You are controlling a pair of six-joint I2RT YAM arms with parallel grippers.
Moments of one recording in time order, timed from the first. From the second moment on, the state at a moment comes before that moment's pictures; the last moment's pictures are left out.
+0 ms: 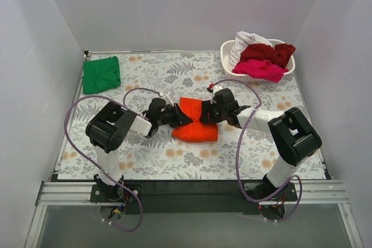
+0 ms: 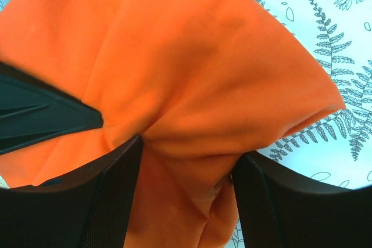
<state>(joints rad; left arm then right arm) -0.53 1.91 0.66 0.76 0.45 -0.85 0.59 1.68 0.83 0.06 -0.15 0.31</state>
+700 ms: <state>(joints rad) -0.21 2.01 1.36 -0.09 0.36 -0.31 0.60 1.38 0.67 -0.04 -0.11 0.28</state>
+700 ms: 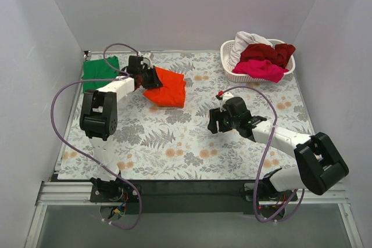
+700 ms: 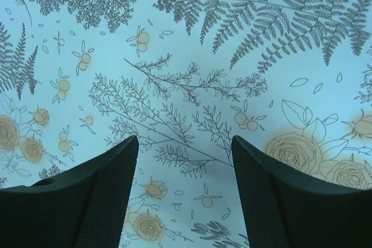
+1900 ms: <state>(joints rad) 0.18 2.29 2.17 -0.66 0.33 0.04 0.66 1.23 0.42 0.20 -0.28 0.31</state>
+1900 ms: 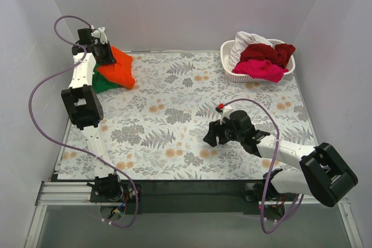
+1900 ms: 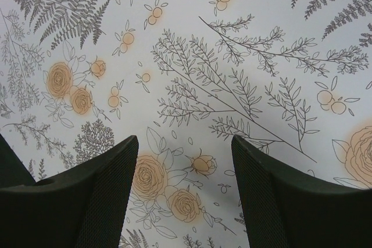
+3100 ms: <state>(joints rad) 0.45 2.28 1.96 -0.39 0.39 -0.06 0.70 1.30 0.42 0.23 -0.29 0.31</state>
